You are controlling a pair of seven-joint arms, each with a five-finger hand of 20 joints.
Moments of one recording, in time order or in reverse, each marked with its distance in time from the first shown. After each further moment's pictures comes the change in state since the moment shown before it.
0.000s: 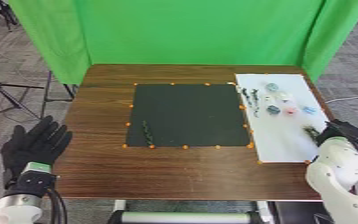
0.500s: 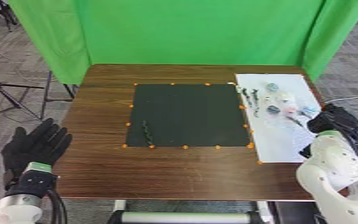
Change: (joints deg) left arm 0.1 0.6 0.2 -0.2 -0.6 2.1 -0.1; right arm 0.2 0.3 -3.2 -8.7 -2.3 7.7 -0.7
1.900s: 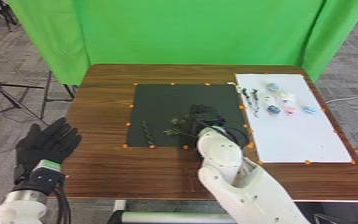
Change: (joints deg) left arm -2.2 0.6 0.9 1.4 4.3 0.3 -5.8; right arm 20.7 -21.1 -33.1 11.7 -3.8 -10.7 -12.6
